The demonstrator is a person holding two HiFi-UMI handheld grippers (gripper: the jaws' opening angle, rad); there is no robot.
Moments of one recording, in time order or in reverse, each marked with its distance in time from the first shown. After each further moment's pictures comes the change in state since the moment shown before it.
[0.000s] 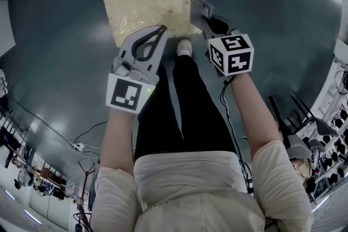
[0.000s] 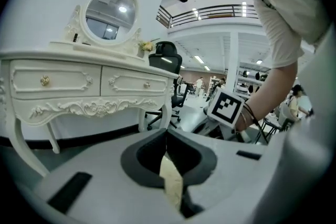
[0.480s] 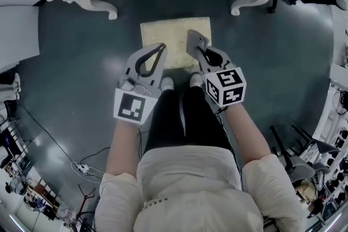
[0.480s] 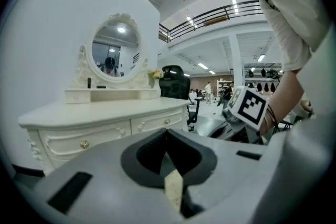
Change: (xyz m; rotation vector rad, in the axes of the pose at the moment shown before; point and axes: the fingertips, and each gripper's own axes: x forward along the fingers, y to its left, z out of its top) left arm -0.118 0.063 0.136 0.106 -0.133 0.134; right arm -0.087 0.133 0.125 -0.052 -0.213 0.056
